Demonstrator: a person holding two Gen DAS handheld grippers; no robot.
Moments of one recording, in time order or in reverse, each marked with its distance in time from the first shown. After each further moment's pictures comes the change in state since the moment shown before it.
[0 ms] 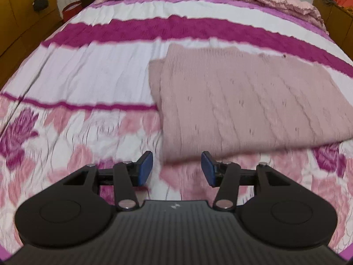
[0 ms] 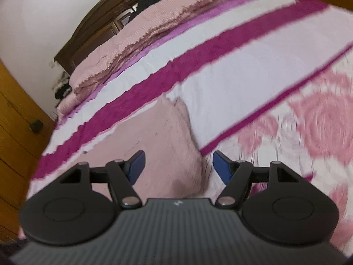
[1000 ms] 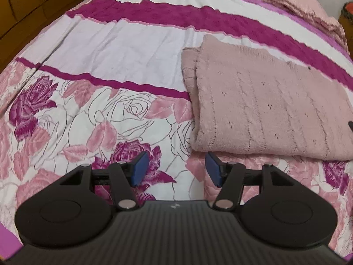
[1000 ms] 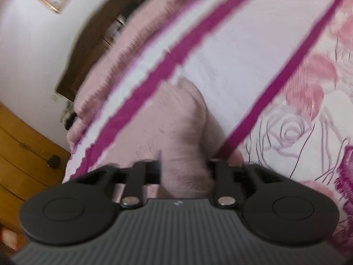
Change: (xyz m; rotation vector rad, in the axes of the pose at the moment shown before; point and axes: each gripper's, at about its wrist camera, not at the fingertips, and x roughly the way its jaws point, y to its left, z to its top) left arm 0.005 0.037 0.007 -0.142 0.077 0.036; right arm 0.100 -0.004 -0.019 0.275 -0.011 0.095
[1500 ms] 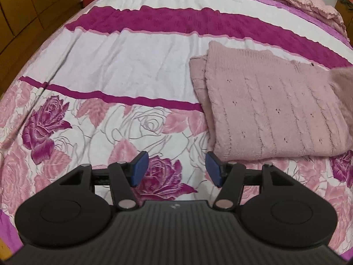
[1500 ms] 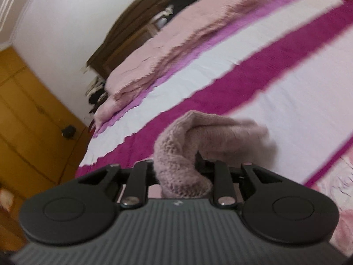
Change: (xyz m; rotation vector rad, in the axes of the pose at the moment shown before) left arm -0.014 0.014 0.018 0.069 -0.004 0.034; right arm -0.026 0.143 0.006 -0.316 0.008 0.096
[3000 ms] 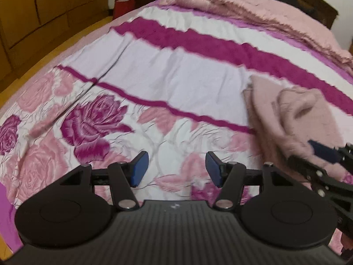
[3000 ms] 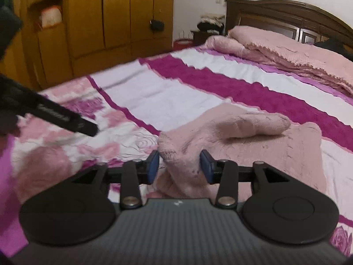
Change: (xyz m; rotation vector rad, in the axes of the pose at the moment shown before) left arm -0.019 0.095 -0.023 -0.160 -0.159 0.011; right arm 0.026 0.208 -0.218 -0.888 0.186 0.228
